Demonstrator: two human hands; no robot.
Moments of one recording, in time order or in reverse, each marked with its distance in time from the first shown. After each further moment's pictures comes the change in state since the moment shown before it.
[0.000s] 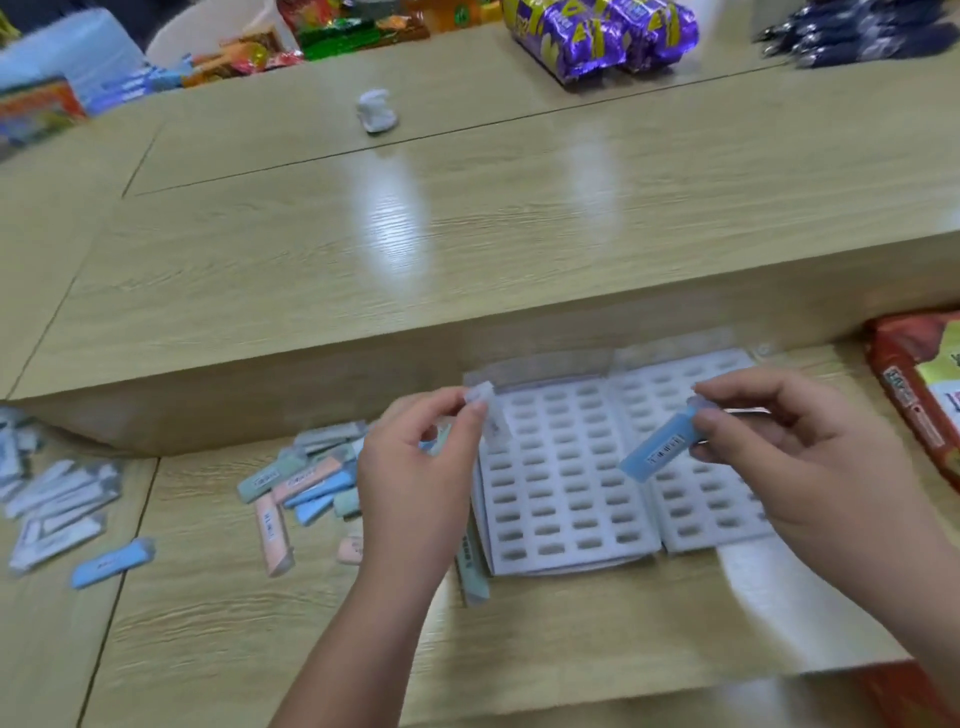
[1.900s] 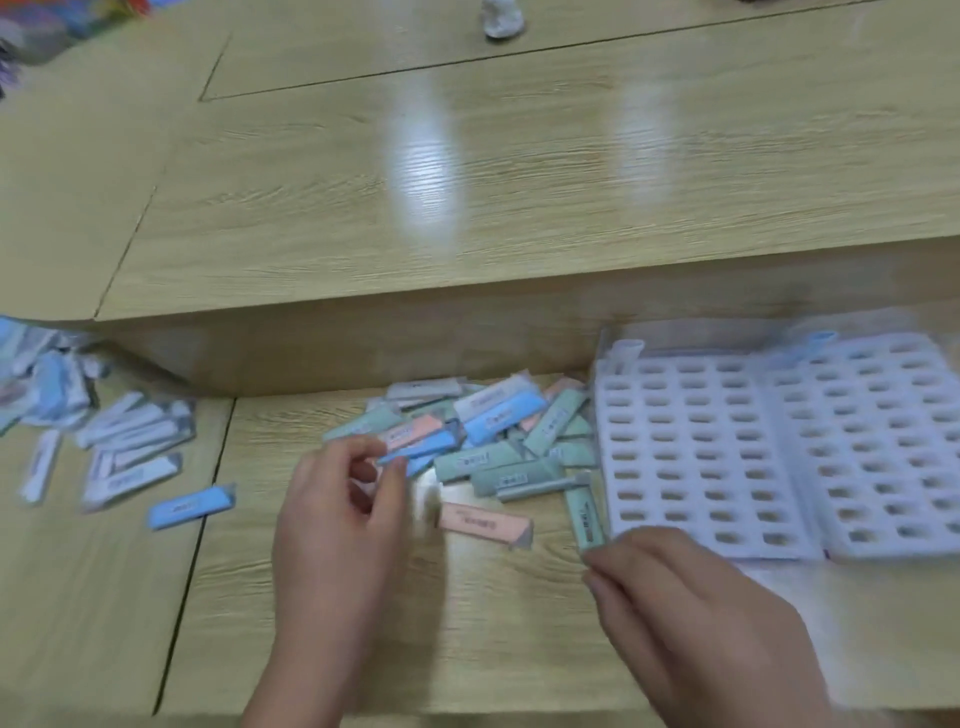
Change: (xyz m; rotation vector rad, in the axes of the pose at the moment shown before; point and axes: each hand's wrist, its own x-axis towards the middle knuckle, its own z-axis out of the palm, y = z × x) left_hand -0.001 -0.091 -0.129 0.486 0.149 -0.099; right_hand -0.088 0.025 0.145 -0.715 -0.133 -0.548
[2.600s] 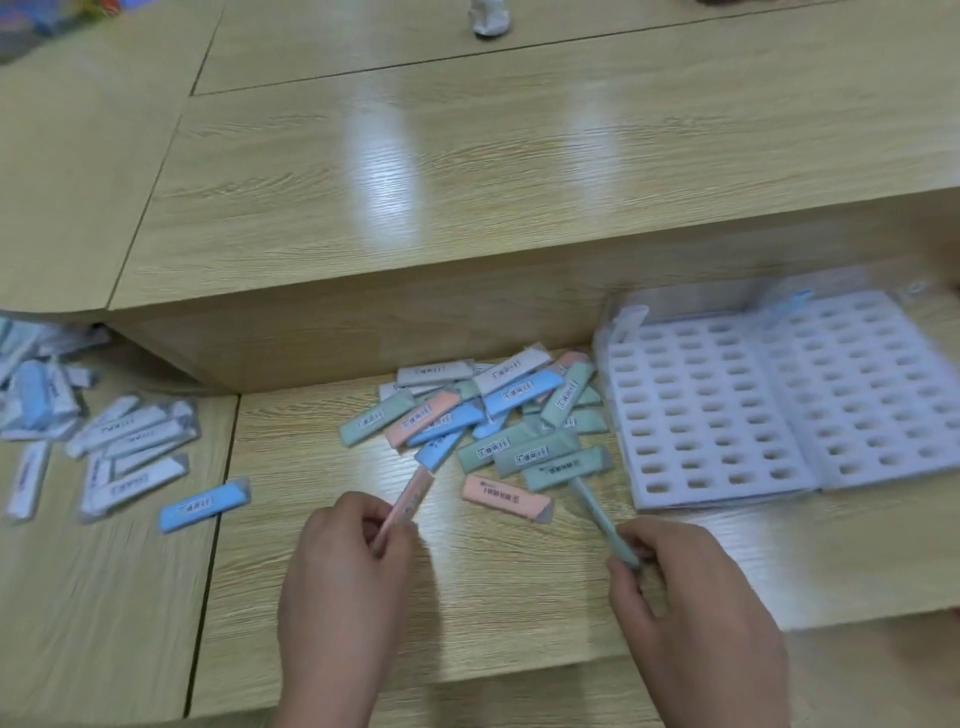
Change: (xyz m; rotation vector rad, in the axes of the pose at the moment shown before) left_hand -0.026 -0.034 -0.027 0.139 -0.219 -0.102; right_hand -0.043 -0.036 0.044 -0.113 0.058 0.486
